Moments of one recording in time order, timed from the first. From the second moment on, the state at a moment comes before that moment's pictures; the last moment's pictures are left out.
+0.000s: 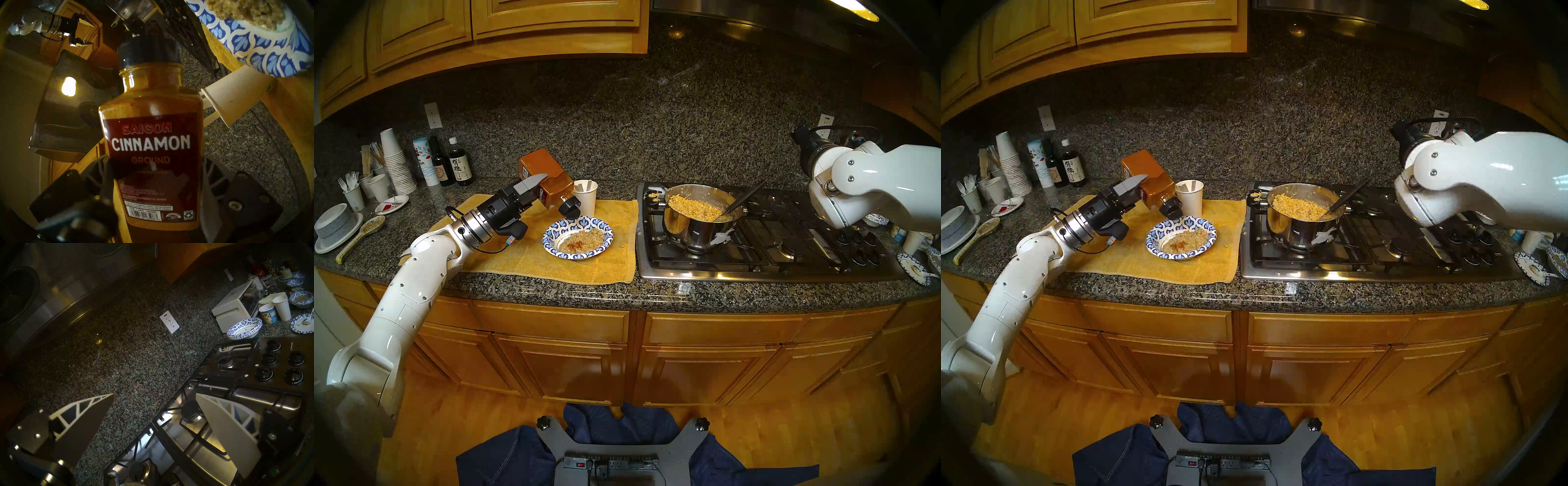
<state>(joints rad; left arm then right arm) 1.06 -0.90 -1.34 -1.07 1.71 -0.49 0.90 1.11 -0.59 -1.23 -2.12 2.50 -0.96 -0.87</state>
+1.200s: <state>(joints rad) 0.92 -0.97 -1.27 -0.87 1.89 -0.42 1.17 1.12 -0.60 -1.23 -2.12 2.50 -0.96 -0.87</state>
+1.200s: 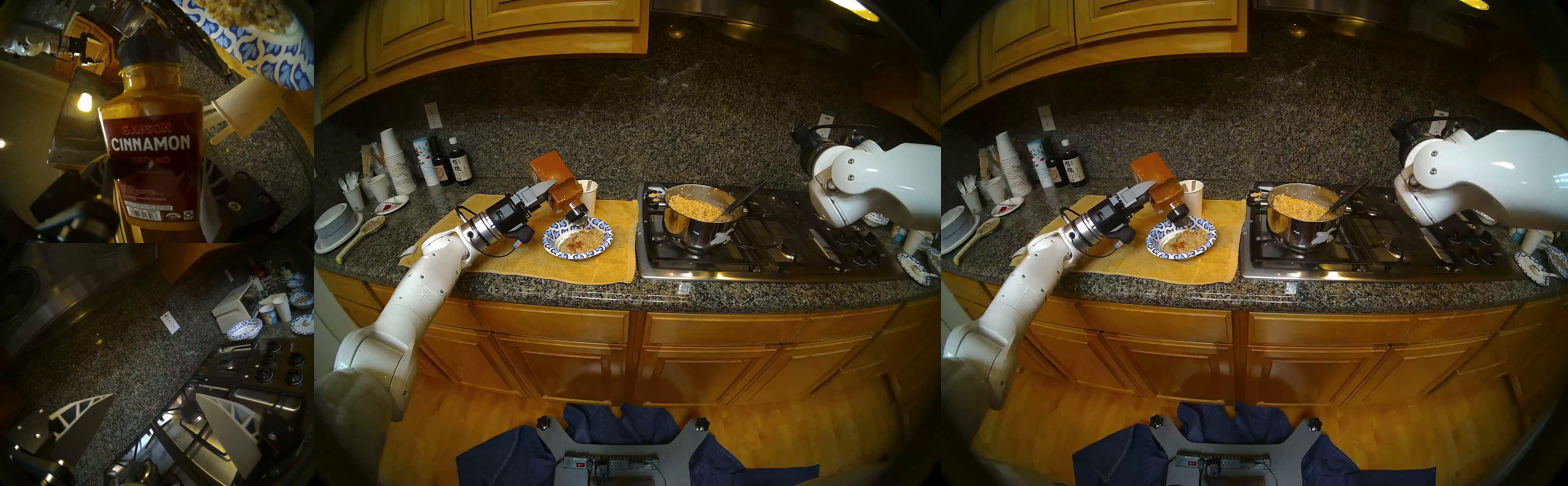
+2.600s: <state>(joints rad) 0.79 -1.00 -1.23 -0.67 2.01 -0.34 1.45 1.12 -0.60 -1.24 -2.12 2.50 -0.96 -0.87</state>
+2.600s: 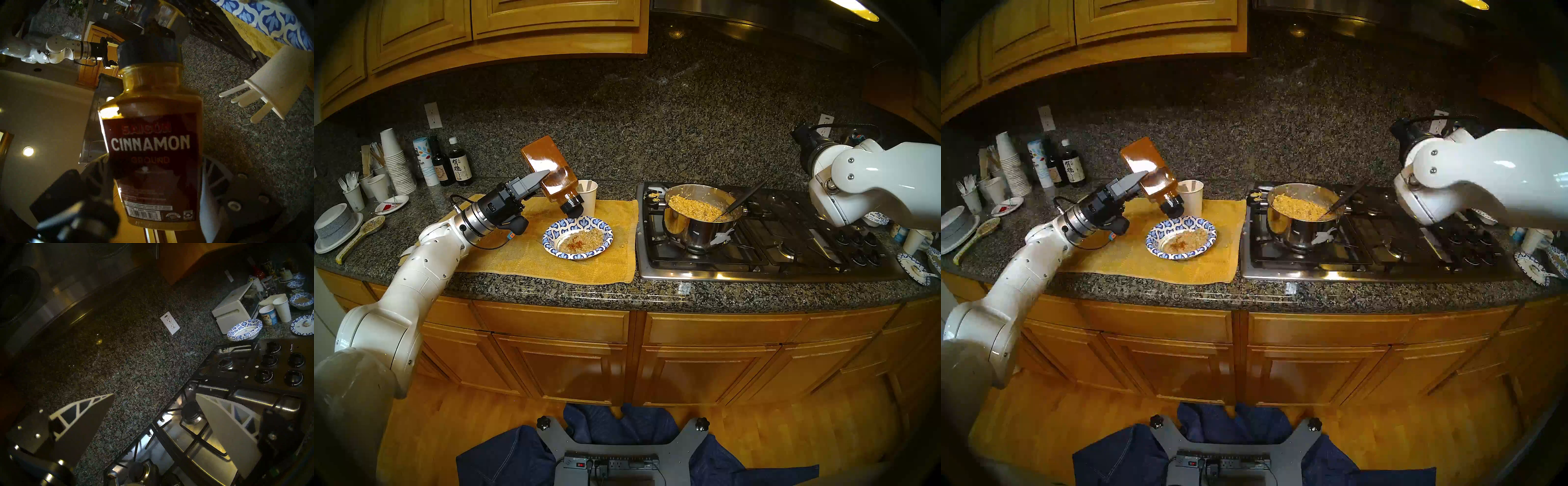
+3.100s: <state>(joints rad) 0.76 -0.99 -1.21 -0.61 2.07 -0.29 1.45 1.12 -0.60 -1.24 -2.12 2.50 -0.96 -0.87</state>
